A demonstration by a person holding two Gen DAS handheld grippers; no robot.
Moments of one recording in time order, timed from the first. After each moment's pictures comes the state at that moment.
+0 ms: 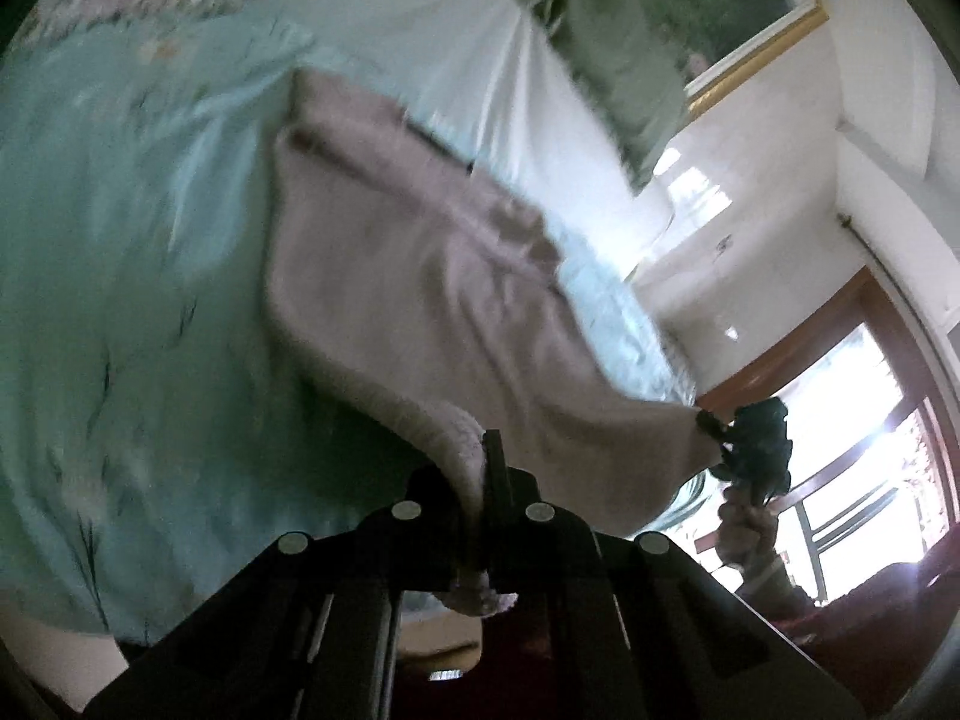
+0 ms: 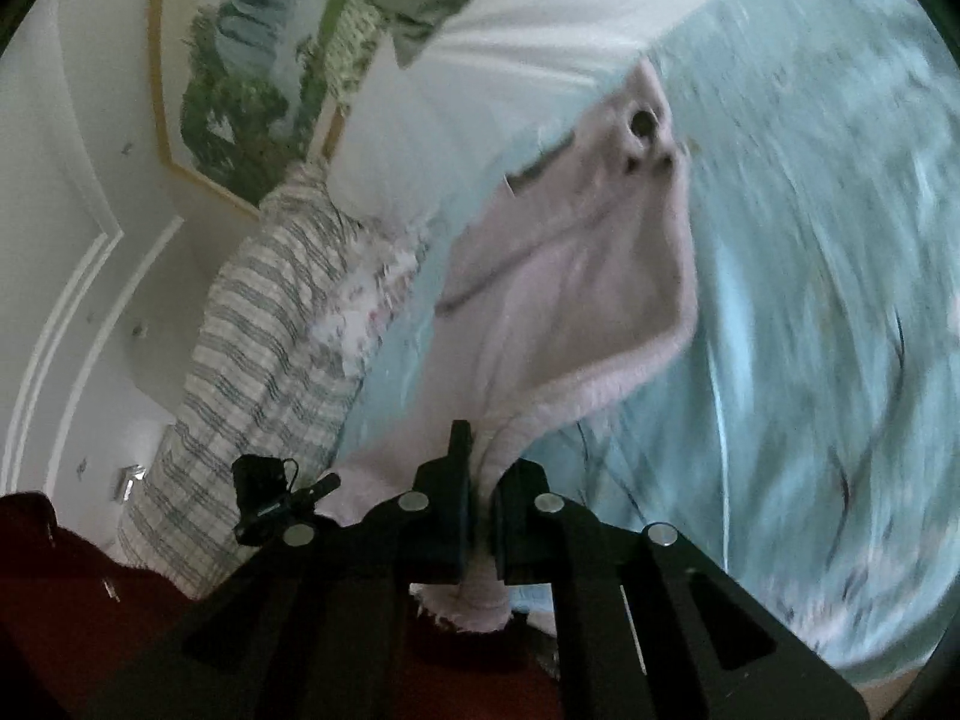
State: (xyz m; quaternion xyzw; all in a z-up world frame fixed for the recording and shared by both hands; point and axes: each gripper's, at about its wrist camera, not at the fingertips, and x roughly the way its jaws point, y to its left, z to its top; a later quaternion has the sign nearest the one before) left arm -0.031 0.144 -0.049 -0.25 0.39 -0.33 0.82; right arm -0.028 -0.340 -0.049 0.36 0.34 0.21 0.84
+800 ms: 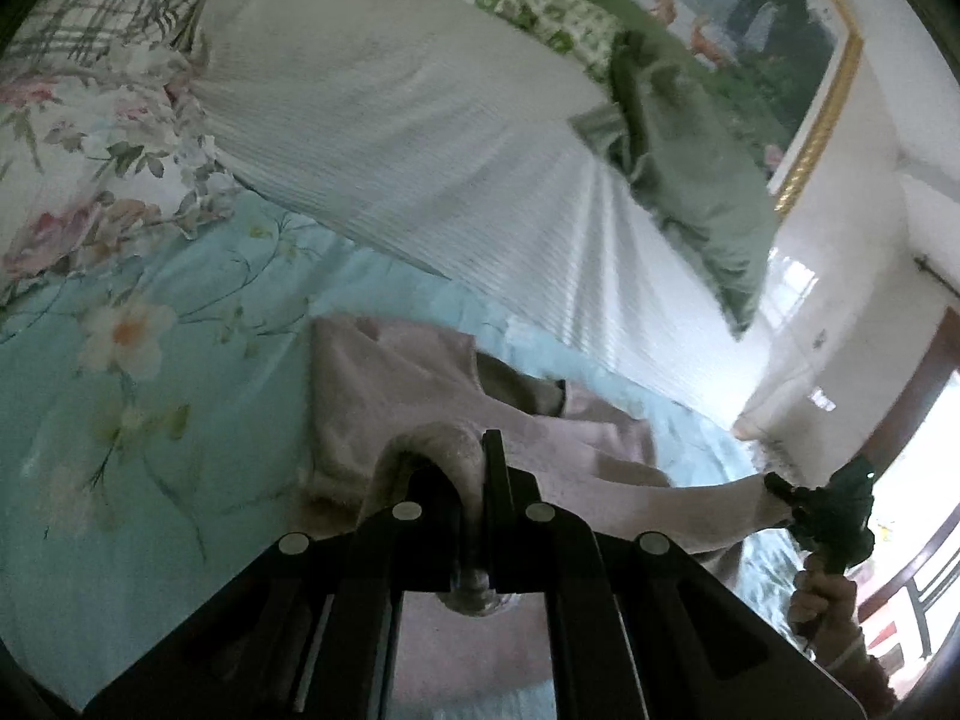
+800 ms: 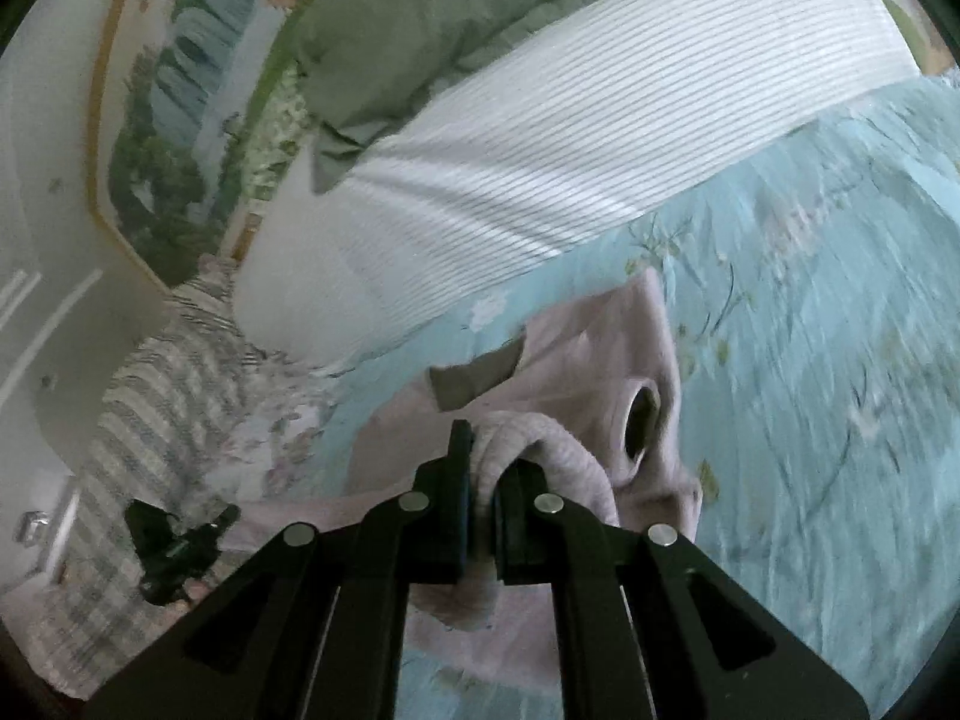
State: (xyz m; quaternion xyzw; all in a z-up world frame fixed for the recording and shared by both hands) left arm 0.203 0.132 0.025 -0.21 0.30 -0.20 0.91; right arm 0.193 -0.381 0.008 0.31 0.28 0.08 0.90
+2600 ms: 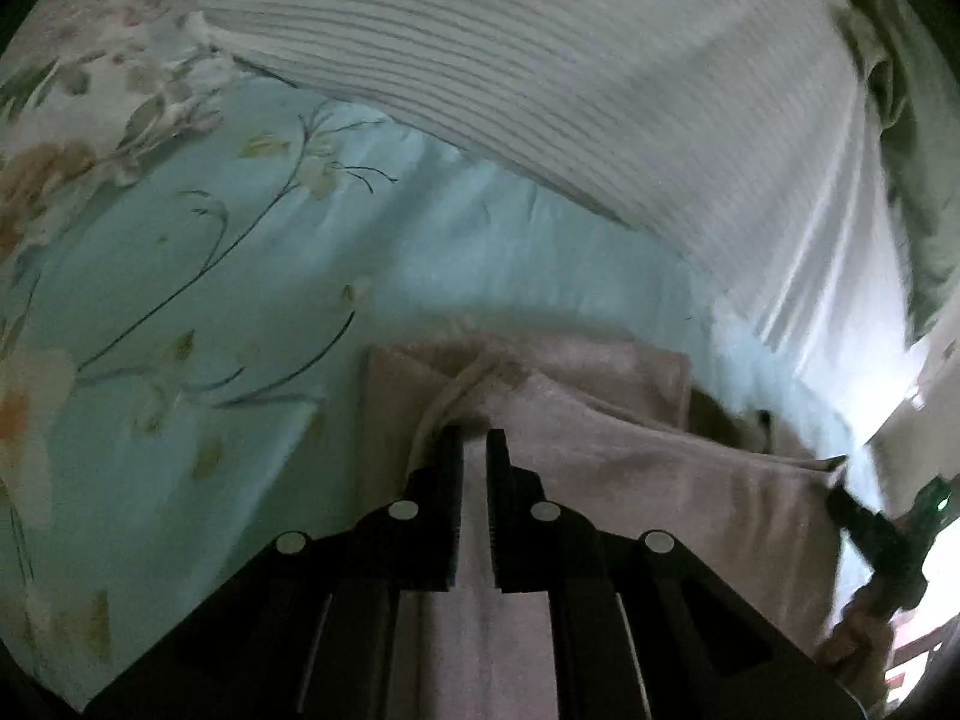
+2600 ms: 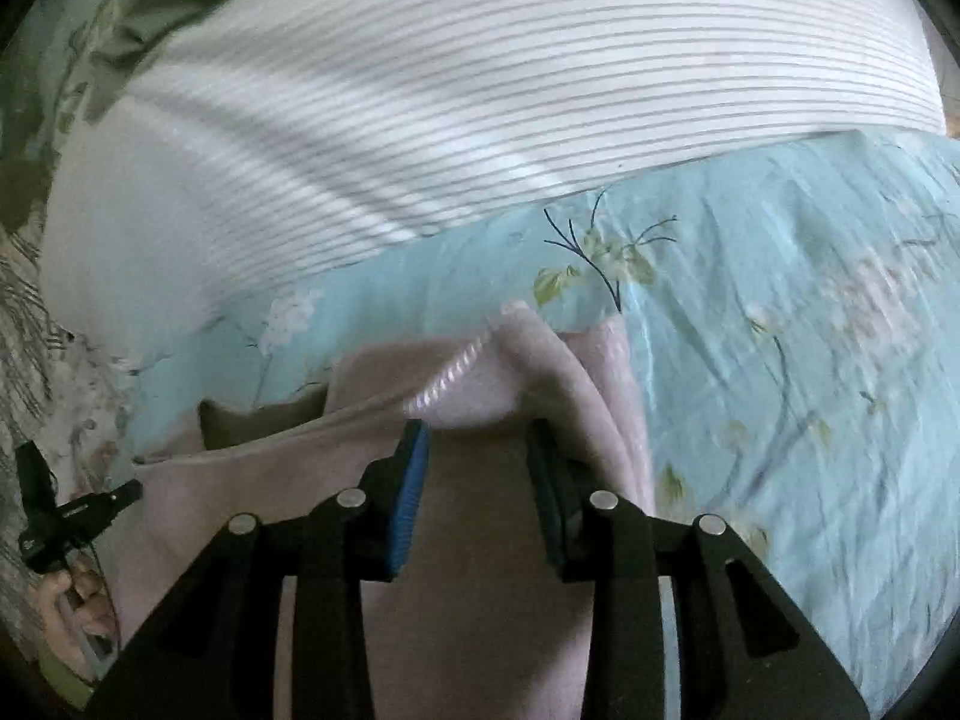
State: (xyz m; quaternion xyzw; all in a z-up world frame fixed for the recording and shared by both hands) left arm 0.407 0.108 -0.071 -0.18 0.43 -0.10 0.88; right arm 0.338 -0.385 -0.041 0.20 0.37 -0.06 0.90
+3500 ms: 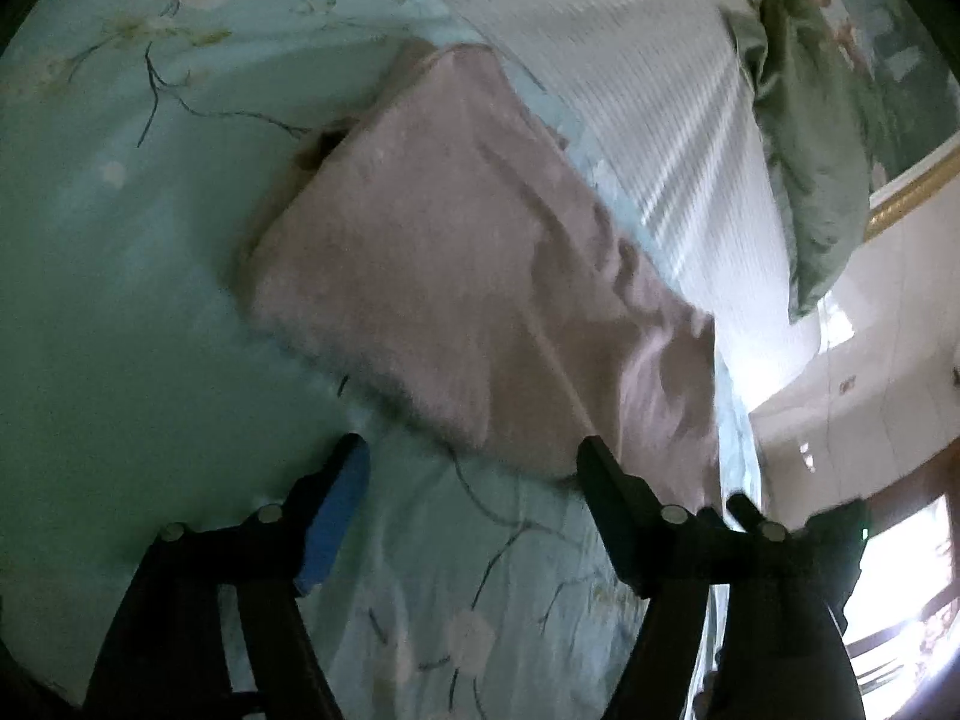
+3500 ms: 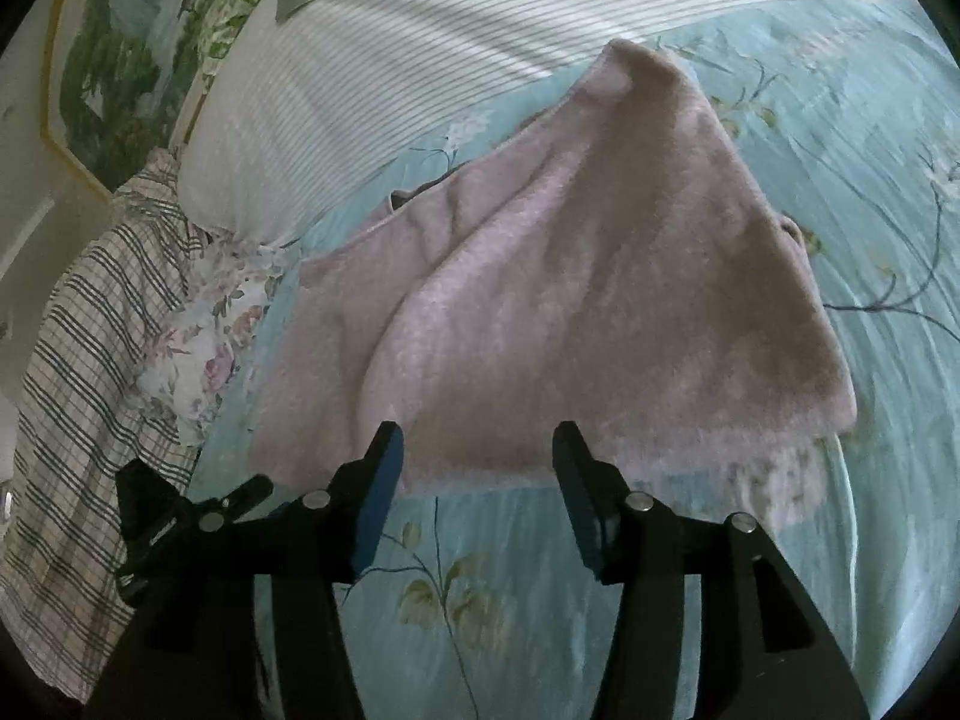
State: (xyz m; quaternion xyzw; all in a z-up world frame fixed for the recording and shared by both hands) left arm 0.154 0.079 -0.122 -0.34 0.43 -0.15 0.83; right arm 0.153 -0.278 -0.054 0.28 0.40 0.06 0.87
